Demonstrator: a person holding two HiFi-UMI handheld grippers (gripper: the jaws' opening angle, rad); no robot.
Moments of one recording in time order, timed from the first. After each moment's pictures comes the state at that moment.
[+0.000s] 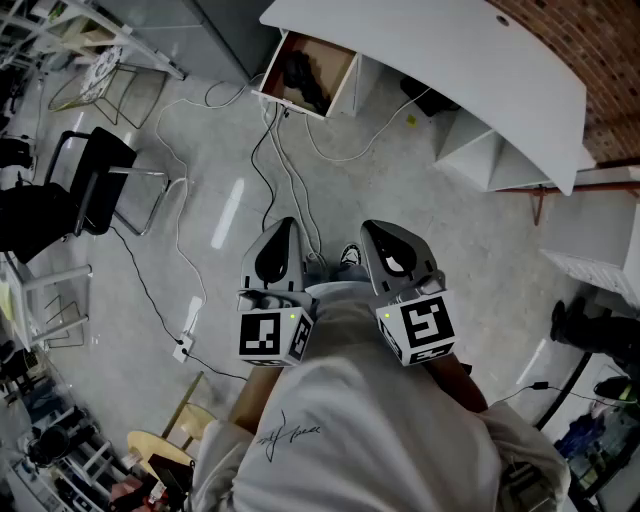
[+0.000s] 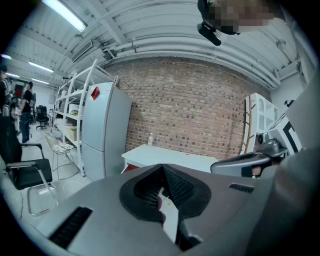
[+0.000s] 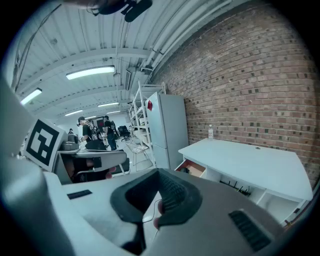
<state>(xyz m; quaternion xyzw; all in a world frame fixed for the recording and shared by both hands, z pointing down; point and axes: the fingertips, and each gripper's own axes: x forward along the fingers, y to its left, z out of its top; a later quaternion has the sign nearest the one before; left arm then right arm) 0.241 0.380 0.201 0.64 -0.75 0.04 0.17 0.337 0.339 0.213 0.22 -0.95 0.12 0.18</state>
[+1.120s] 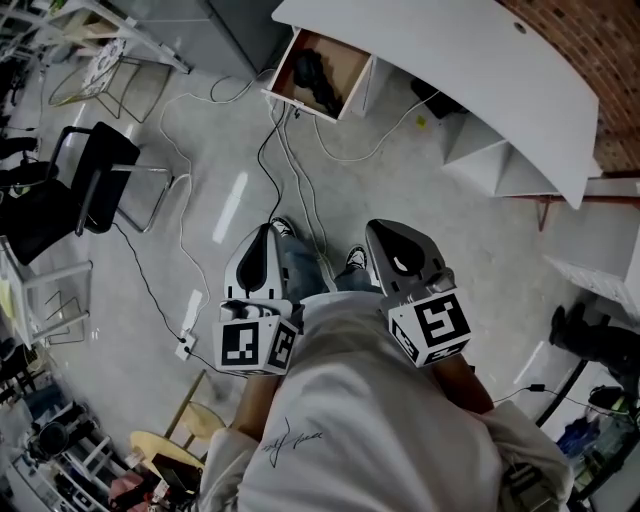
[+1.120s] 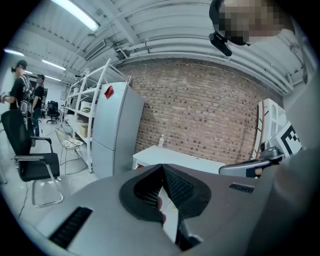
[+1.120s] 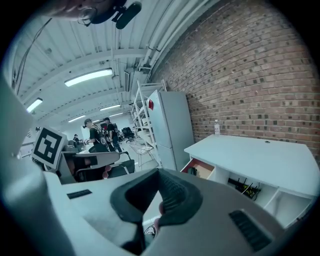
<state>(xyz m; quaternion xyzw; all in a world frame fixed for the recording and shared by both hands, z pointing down) 0.168 0.393 0.203 0.60 -0.78 0.01 0.19 0.293 0.323 0.215 0.20 -0.95 0.15 0.18</state>
